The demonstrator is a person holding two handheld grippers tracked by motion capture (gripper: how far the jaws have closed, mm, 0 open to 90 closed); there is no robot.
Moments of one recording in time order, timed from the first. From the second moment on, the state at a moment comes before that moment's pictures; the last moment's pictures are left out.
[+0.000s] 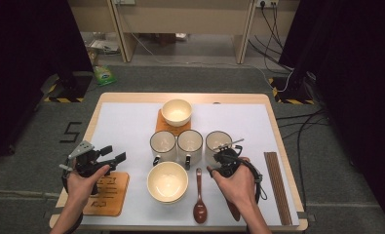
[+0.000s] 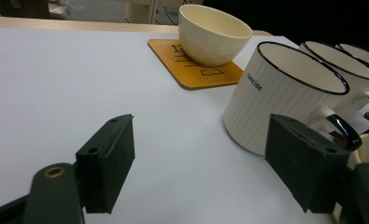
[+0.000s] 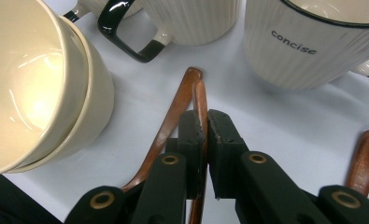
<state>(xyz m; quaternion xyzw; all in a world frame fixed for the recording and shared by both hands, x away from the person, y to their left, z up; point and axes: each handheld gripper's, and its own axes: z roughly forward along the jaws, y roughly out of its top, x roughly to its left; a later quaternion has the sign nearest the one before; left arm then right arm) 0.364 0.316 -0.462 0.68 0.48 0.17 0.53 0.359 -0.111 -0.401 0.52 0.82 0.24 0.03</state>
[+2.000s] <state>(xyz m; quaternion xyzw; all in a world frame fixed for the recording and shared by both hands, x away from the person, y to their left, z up) 0.364 0.317 -0.461 0.68 0.48 0.17 0.53 0.367 -0.108 -0.378 0.52 0.82 0.24 0.03</state>
